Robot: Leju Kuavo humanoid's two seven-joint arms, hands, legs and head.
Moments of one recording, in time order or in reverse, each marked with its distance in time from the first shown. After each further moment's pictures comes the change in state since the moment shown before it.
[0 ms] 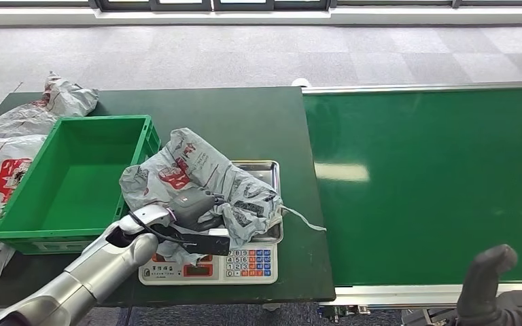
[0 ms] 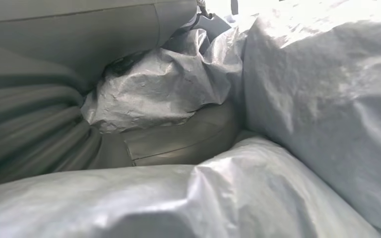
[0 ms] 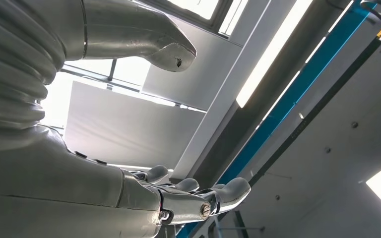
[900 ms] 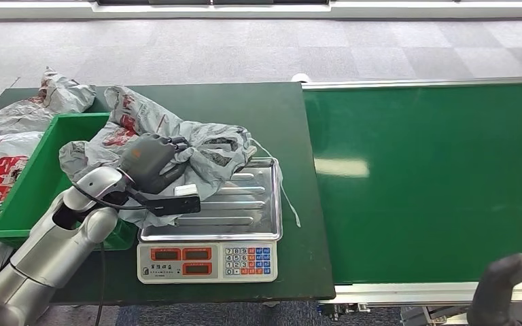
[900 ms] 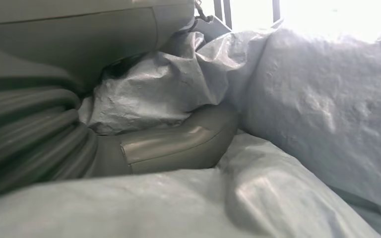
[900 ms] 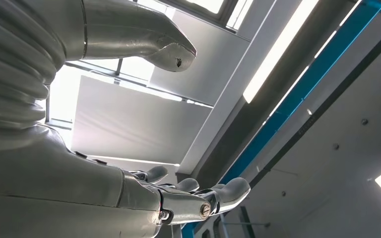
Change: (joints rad) left arm -0.016 0.128 0.224 -0.397 -0.157 0.072 0.093; right arm 0.038 0.026 -0.014 -0.039 0.006 0.000 -0.004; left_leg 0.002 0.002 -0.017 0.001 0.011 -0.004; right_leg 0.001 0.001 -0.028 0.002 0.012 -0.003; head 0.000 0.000
